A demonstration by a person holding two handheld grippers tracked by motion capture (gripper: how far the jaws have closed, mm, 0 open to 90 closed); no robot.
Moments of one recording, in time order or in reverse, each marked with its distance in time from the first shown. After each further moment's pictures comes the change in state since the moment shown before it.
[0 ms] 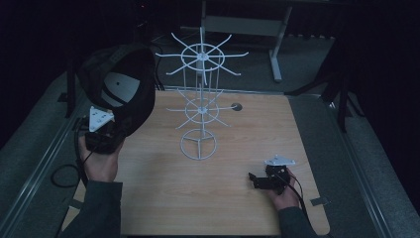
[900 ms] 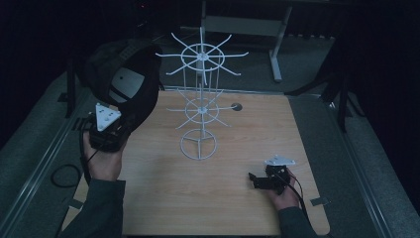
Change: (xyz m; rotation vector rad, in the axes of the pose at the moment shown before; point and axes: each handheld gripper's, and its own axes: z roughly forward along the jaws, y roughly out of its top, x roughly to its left) left arm -0.017 0.014 -0.004 -0.013 0.030 0.083; right arm 0.000 0.000 0.000 0.000 0.000 0.001
